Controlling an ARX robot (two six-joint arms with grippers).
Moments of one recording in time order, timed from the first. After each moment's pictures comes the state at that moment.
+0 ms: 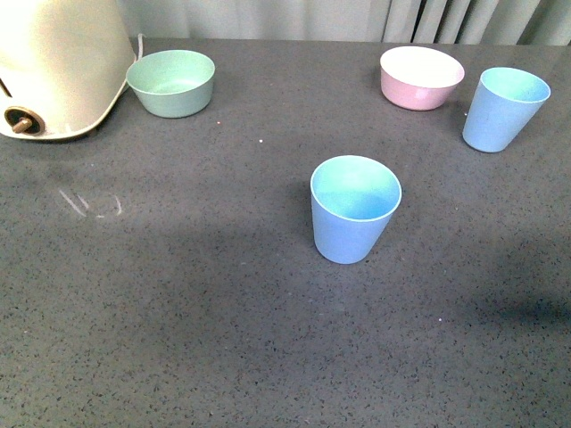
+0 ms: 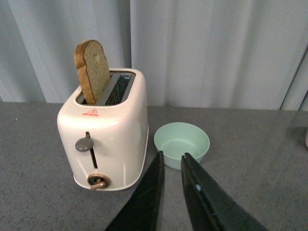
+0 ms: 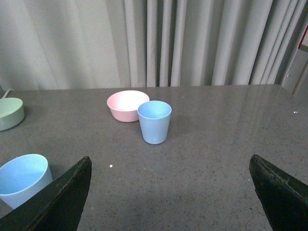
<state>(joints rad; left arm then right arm) -0.31 1.35 0.33 1.01 -0.30 -0.02 0.00 0.00 0.02 0.00 0.00 0.00</state>
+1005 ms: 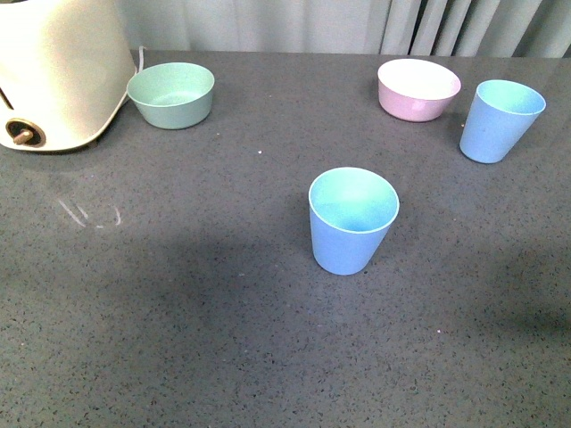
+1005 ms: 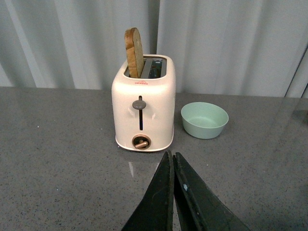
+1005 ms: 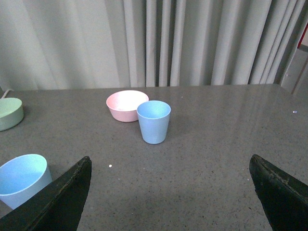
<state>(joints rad) 0.00 0.61 0.02 0.59 0.00 -0.01 0.00 0.00 0.02 0.00 0.00 0.00</state>
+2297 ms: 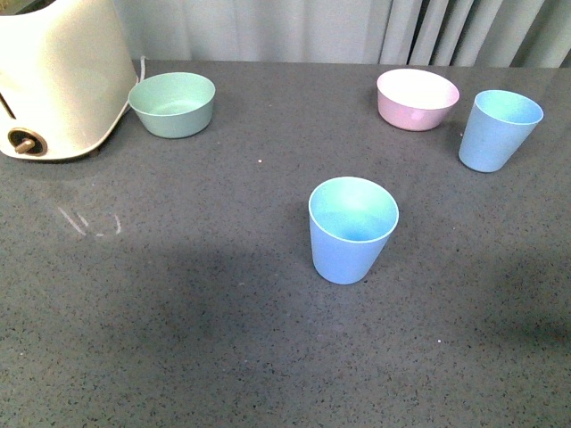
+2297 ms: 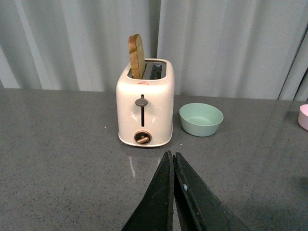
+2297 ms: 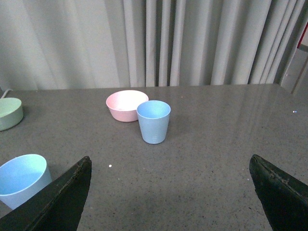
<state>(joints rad) 0.00 0.01 0.02 0.00 0.00 -0.01 0.00 0.00 0.02 0.00 0.00 0.00</state>
